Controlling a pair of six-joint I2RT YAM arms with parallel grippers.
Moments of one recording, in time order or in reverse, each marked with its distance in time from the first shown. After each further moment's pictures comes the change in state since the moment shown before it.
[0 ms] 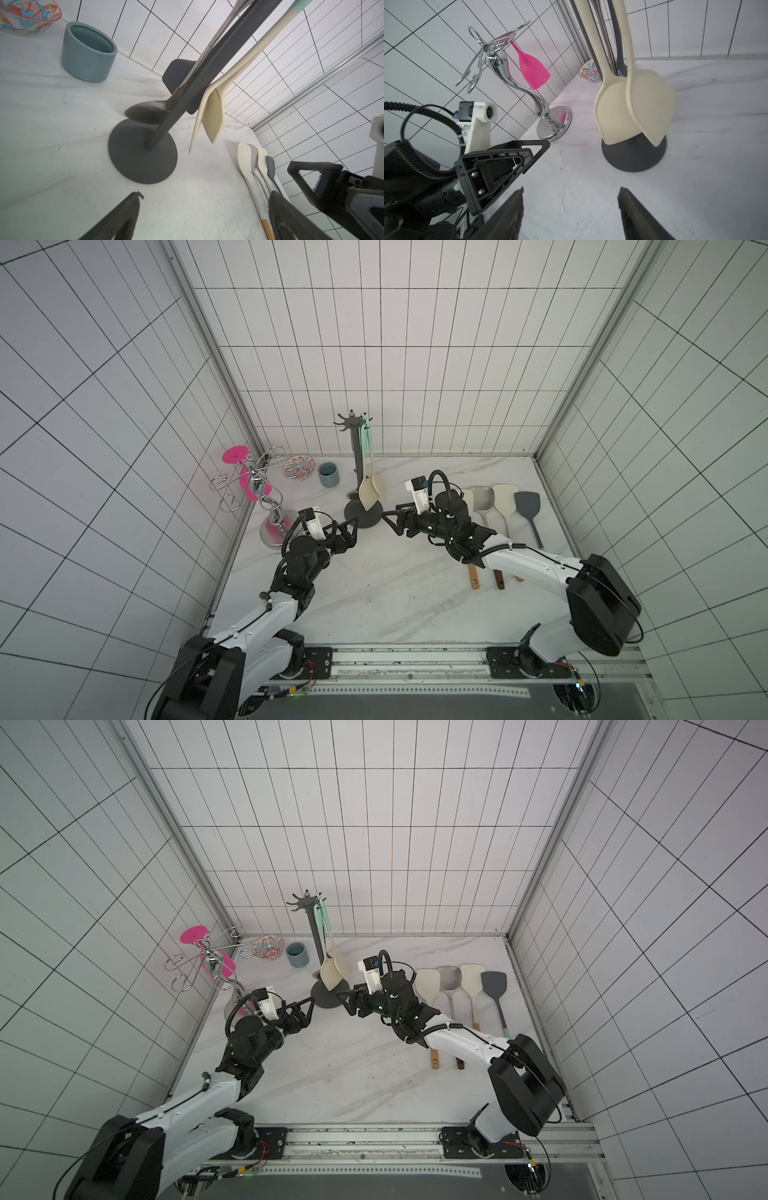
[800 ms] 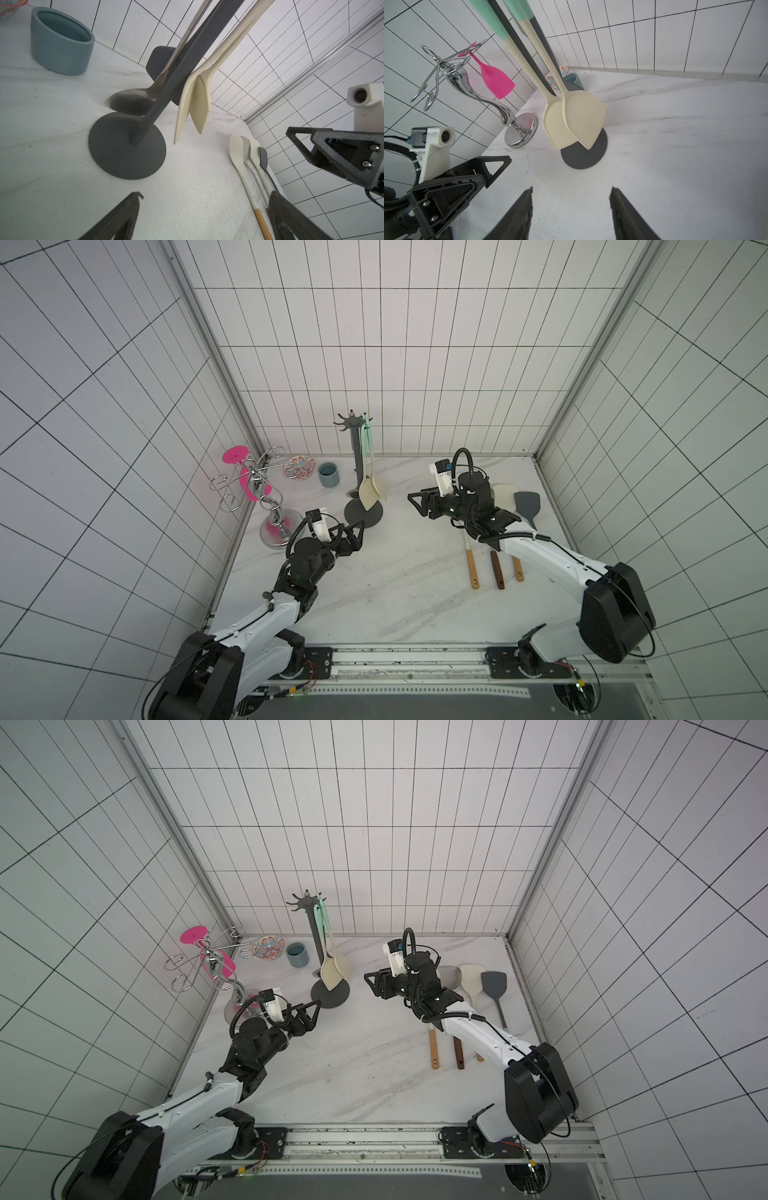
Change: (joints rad) left arm -0.065 0.021 -0.004 0.021 -0.010 0.000; right arm -0.192 -0.007 0.121 -0.218 -0.056 -0.116
